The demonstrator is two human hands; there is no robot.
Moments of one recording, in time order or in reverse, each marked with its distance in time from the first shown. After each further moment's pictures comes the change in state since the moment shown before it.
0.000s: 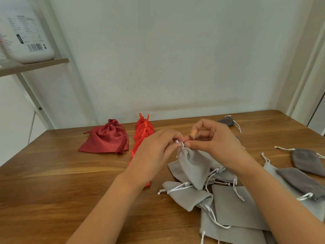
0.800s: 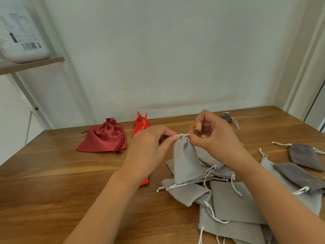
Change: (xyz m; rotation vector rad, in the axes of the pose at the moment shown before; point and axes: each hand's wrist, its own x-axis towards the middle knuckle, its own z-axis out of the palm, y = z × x) left_hand 0.003 0.001 -0.002 -0.042 0.080 -0.118; right_hand -0.001 0.000 0.000 -0.278 0.138 -0.121
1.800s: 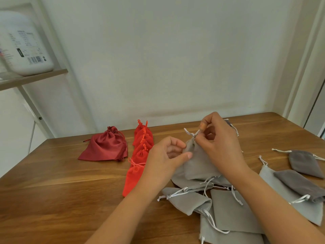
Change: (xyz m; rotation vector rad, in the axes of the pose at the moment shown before) left_hand -0.005 0.016 0.026 -0.537 -0.110 -0.477; right_hand 0.000 0.001 0.003 -0.204 0.271 -0.126
